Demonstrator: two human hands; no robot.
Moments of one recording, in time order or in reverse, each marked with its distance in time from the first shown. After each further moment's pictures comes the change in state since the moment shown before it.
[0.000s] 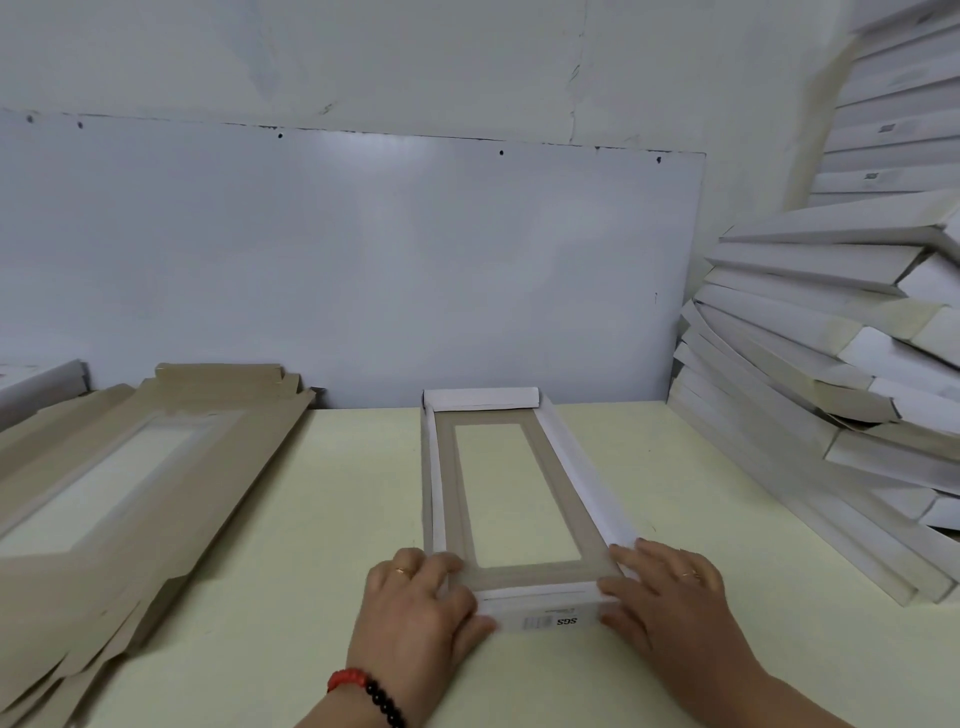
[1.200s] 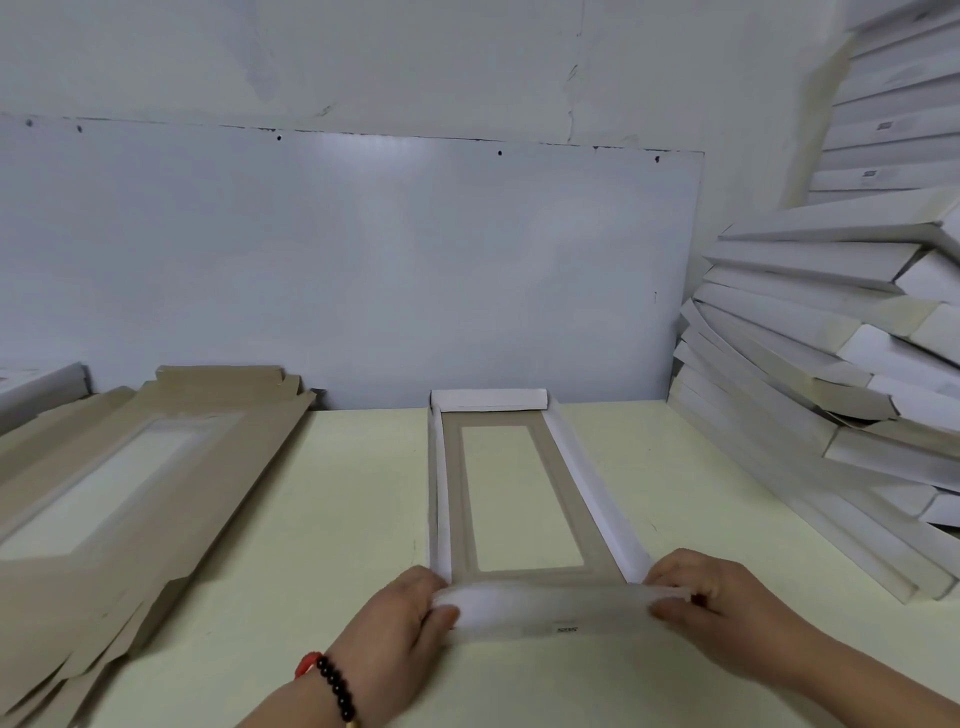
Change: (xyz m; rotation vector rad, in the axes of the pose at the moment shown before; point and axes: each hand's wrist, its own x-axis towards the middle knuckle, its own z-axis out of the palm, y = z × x) left_hand -0.006 -0.017 -0.016 -0.494 -0.283 -0.179; right_hand 0.005 0.047 -0.025 0.593 -0.384 0.164
